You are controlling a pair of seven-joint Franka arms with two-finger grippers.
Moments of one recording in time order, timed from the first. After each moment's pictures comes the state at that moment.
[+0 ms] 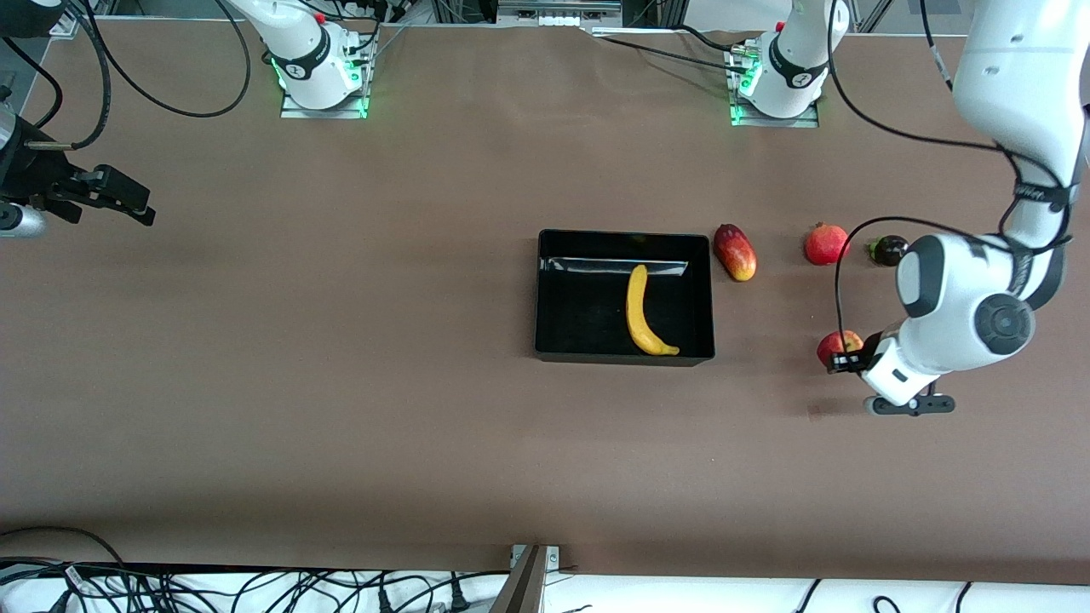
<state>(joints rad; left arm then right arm) 0.16 0.64 -0.15 -1.68 0.10 2.26 -0.09 -0.01 0.00 0.00 -1.65 -0.01 1.65 0.02</state>
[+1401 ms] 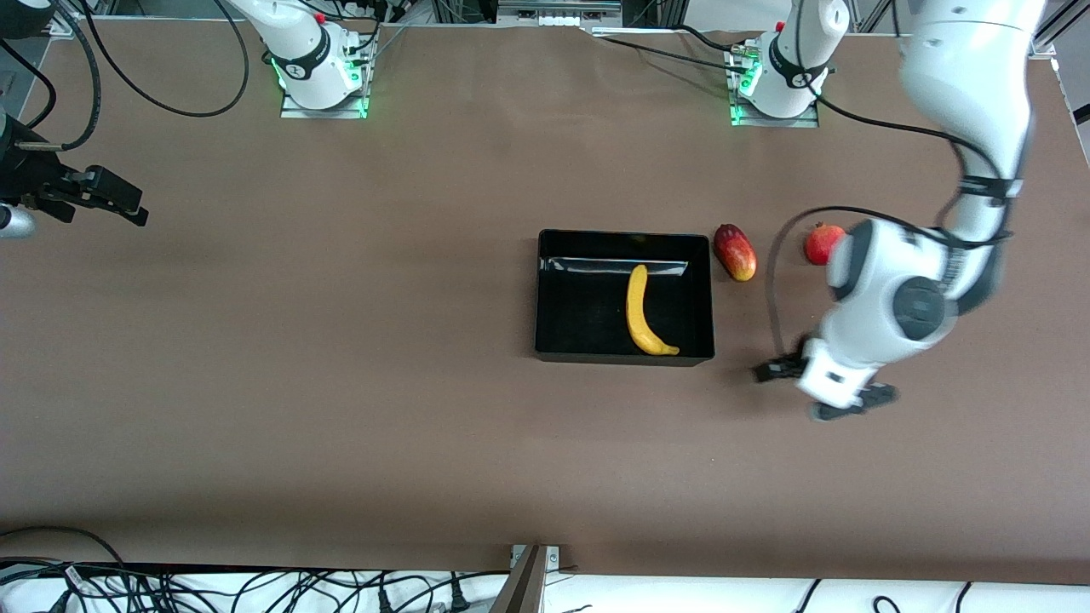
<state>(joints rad) -0.08 0.57 -0.17 -1.62 0.06 2.18 -0.62 -0.01 0.00 -0.02 -1.65 -0.01 1.65 0.02</state>
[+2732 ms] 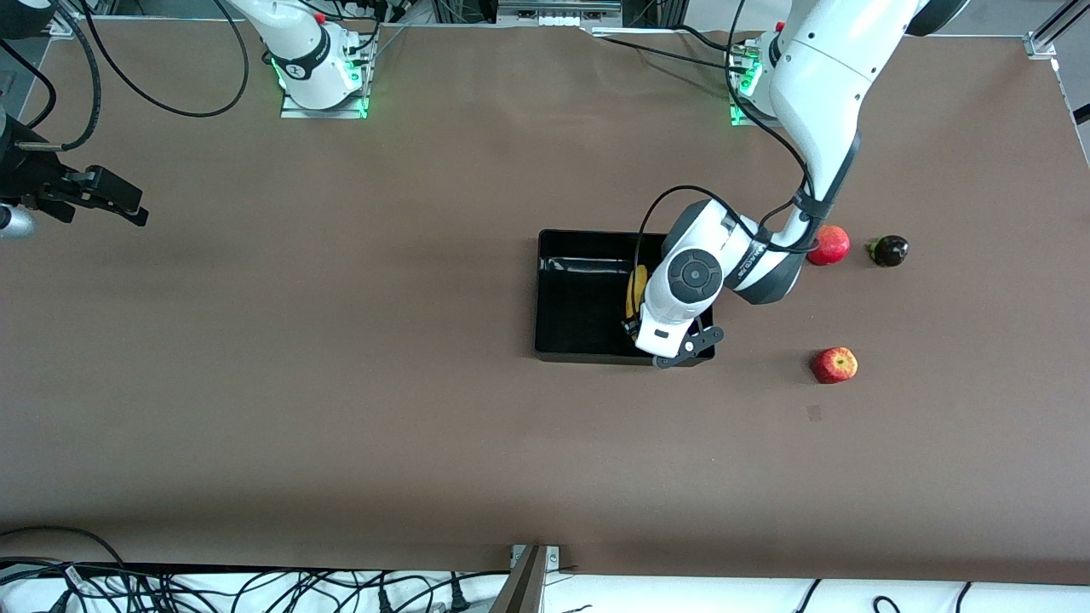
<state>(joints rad) -0.30 0.70 -0.23 -1.68 0.08 2.27 -1.04 -0.01 0.00 -0.02 -1.65 -0.01 1.65 0.02</state>
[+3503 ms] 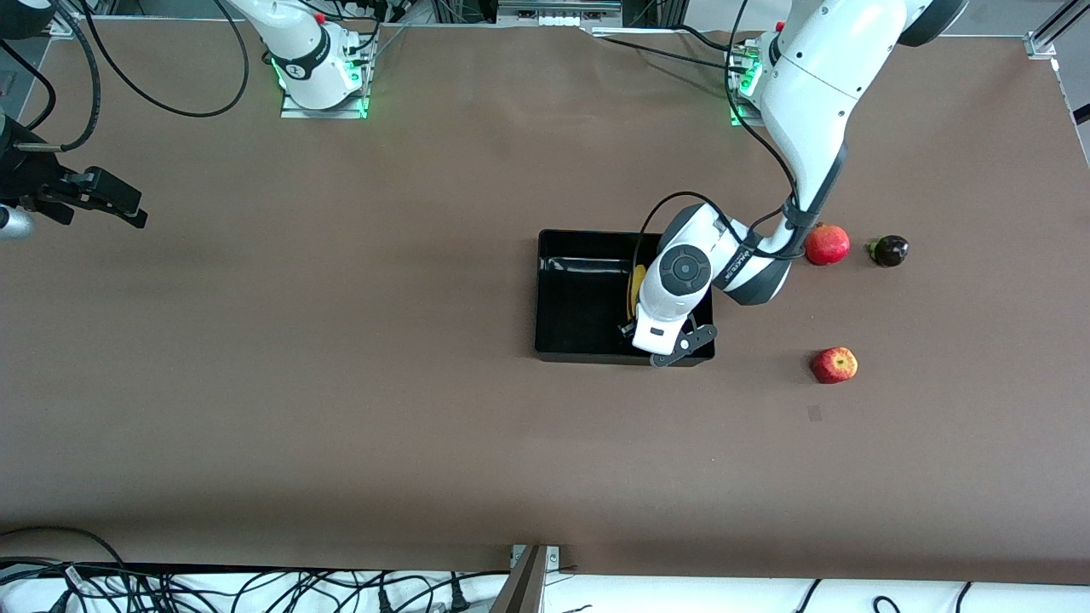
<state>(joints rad) -0.30 0.73 -0.24 -1.72 0.16 2.37 -1.14 -0.01 0.00 -0.02 -1.65 -0.01 1.66 0.02</state>
